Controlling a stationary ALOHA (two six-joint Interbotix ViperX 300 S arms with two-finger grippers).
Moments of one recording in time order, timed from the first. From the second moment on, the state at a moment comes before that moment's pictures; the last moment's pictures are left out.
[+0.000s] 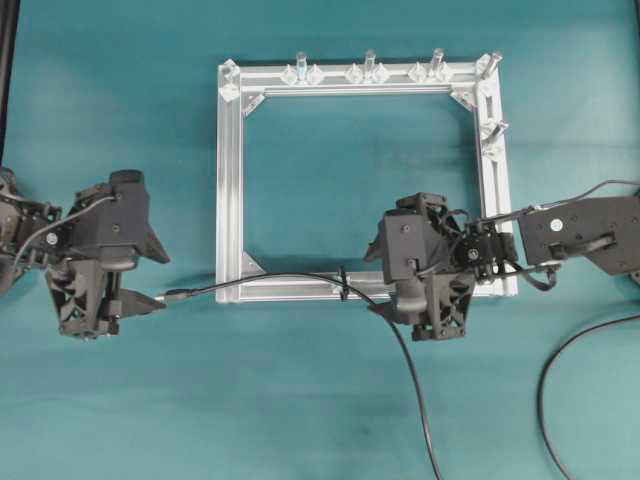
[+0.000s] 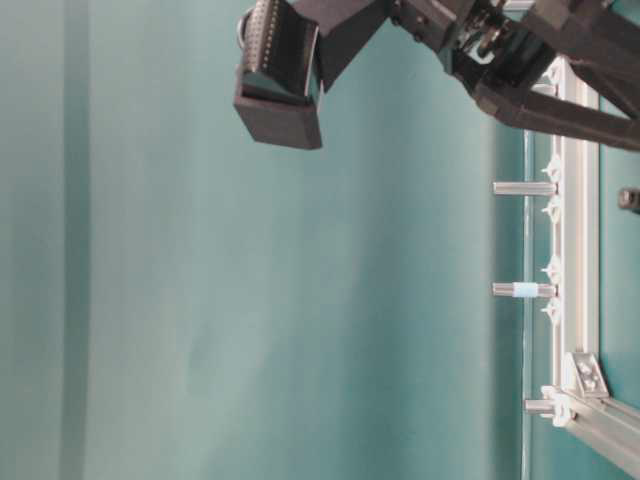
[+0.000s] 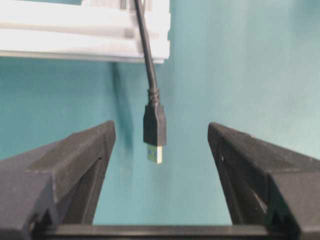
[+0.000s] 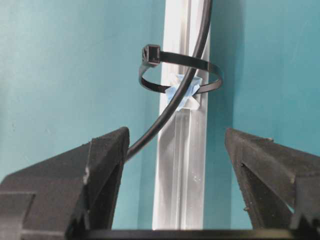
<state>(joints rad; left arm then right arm) -0.19 -0.46 1.01 -0.04 0.35 -0.21 0.12 0.01 0.73 -0.04 0.01 0.27</state>
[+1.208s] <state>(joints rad) -0.08 -0.89 1.16 -0.04 0.19 -0.08 0.12 -0.36 1.00 -0.04 -0.26 0.27</state>
